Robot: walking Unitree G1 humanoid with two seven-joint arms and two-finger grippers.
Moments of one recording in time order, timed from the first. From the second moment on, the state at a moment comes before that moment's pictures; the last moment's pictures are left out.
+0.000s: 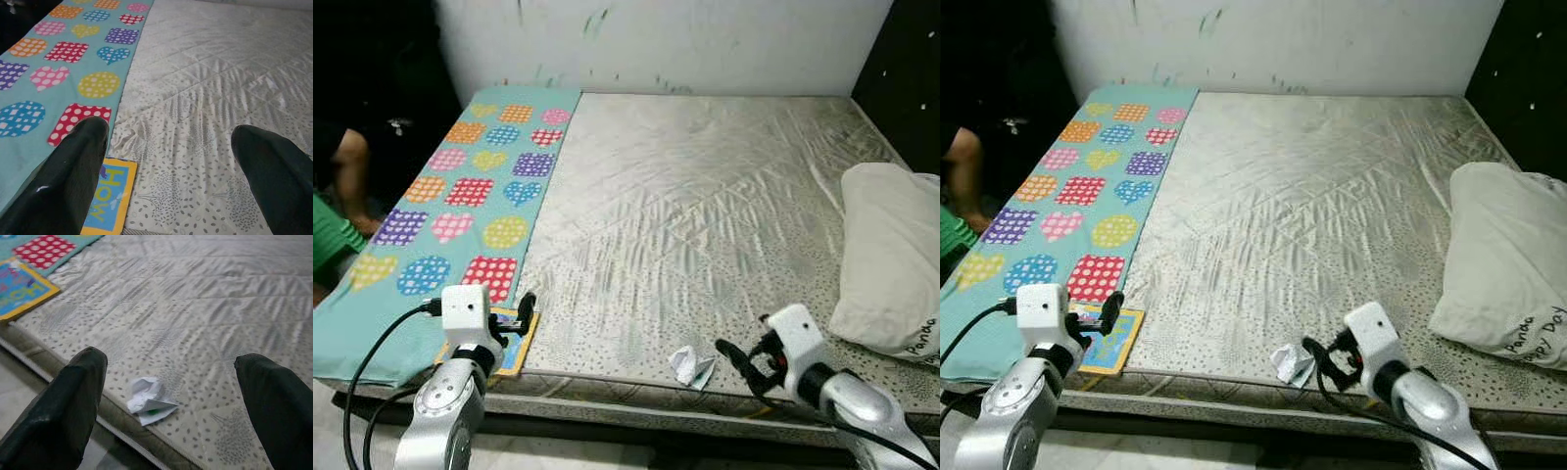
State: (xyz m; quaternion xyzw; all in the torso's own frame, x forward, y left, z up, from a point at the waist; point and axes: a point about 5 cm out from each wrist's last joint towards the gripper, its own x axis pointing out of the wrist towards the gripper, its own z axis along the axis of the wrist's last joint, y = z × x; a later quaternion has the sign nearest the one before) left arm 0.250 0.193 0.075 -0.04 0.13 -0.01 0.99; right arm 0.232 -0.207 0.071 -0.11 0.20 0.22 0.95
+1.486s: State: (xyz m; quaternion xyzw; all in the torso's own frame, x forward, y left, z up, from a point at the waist) left arm 0.270 0.183 0.089 -0.03 0.08 -0.01 1.00; right arm 0.308 -0.160 0.127 -0.01 -0.01 0.03 1.00
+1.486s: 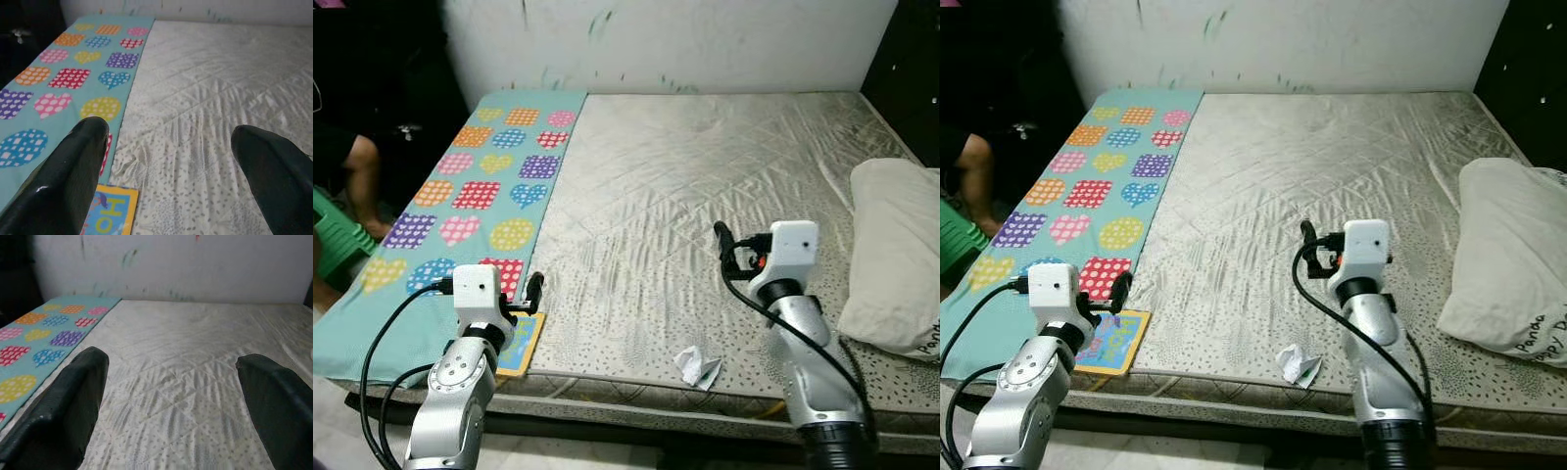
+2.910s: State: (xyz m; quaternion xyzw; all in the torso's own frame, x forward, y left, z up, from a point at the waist) left arm 0.247 0.175 0.081 -0.06 0.15 -0.05 0.99; right arm 0.263 -0.192 0.090 -0.06 0.10 0.06 0.99
